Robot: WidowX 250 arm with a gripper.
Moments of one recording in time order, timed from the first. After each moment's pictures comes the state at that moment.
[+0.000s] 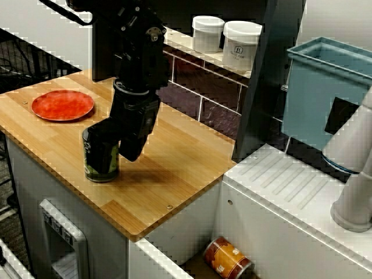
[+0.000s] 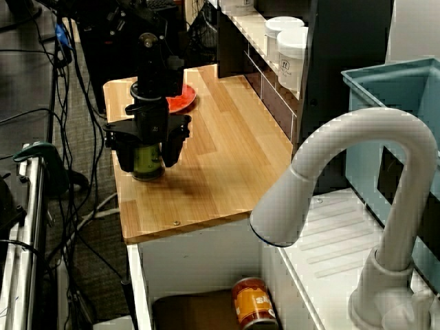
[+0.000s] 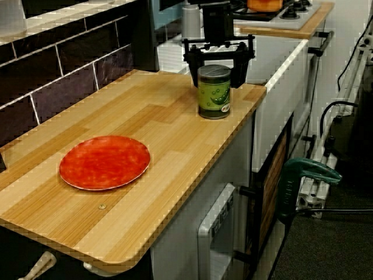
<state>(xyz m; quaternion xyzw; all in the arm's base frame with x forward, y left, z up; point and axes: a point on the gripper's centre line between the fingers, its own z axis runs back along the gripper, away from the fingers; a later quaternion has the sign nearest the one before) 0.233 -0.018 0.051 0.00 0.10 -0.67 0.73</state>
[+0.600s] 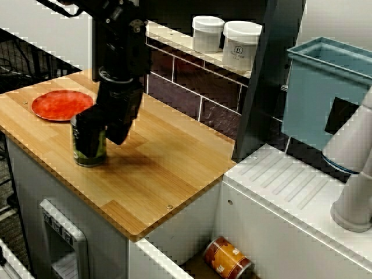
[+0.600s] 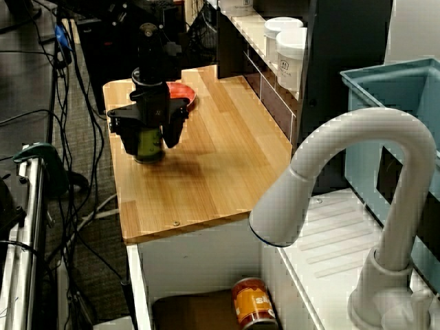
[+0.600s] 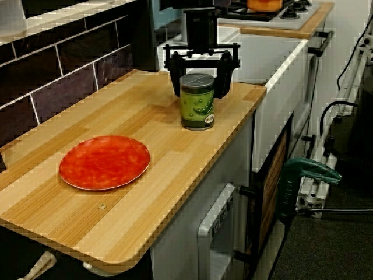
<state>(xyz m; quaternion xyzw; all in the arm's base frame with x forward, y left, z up) 0.242 0.020 0.052 0.03 0.09 -0.65 0.75</state>
